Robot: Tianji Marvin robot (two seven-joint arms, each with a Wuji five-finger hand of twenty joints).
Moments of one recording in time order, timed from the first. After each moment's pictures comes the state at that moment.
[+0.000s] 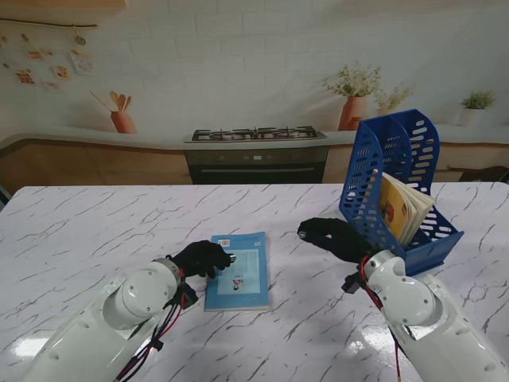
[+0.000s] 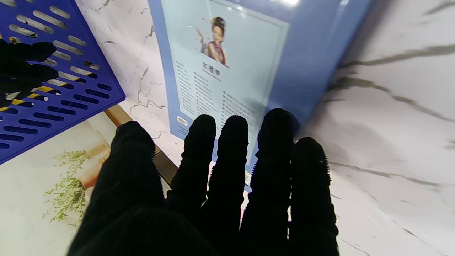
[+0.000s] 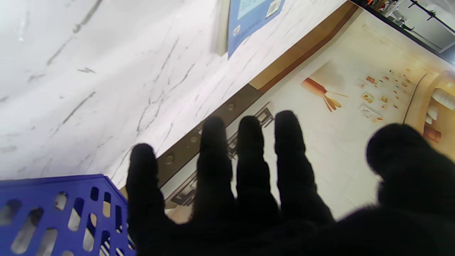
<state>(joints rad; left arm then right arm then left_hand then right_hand) 1.44 -1.10 -1.06 -1.52 0.24 0.26 -0.17 -1.55 -1.10 1.28 -1.56 -0.32 -0.16 0.13 0.93 -0.09 0.00 -0.05 0.71 0.21 0.69 0.43 0.88 0.23 0.46 0.38 0.77 0.33 0.68 0.61 0.35 0.30 1.20 0.61 0.41 -0.20 0.45 0.00 0.62 -0.02 0.41 0.76 0.68 0.02 0.40 0.58 0.70 0.04 0.24 0.43 0.10 0.53 0.86 0.63</state>
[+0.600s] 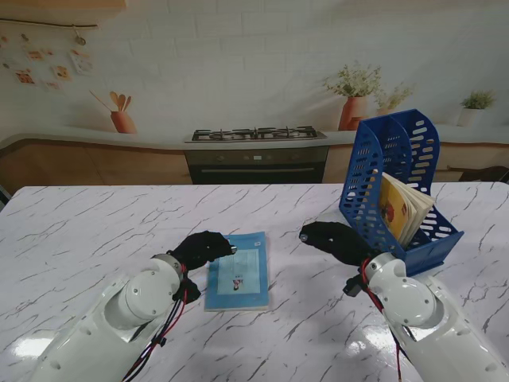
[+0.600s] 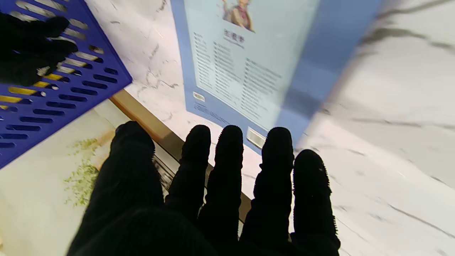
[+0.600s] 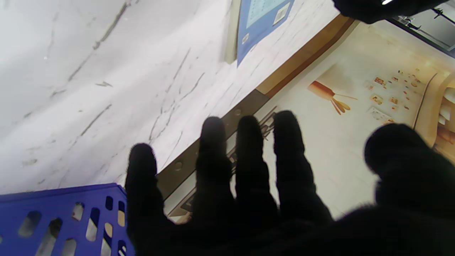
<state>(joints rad) 1.49 -1.13 -1.11 -1.63 0.37 0.30 -0.13 -1.55 -1.10 1.27 -1.54 -0.29 -0.14 0.14 0.93 -0.09 0.00 -0.05 0.61 0.18 0.60 0.43 0.78 0.19 0.40 0.38 0.62 0.34 0.49 0.52 0.15 0.32 1.12 0.59 0.42 -0.20 0.44 0.00 0.62 -0.02 0.41 0.76 0.68 0.02 0.40 0.58 0.70 0.04 0.24 0.43 0.10 0.53 0.86 0.63</state>
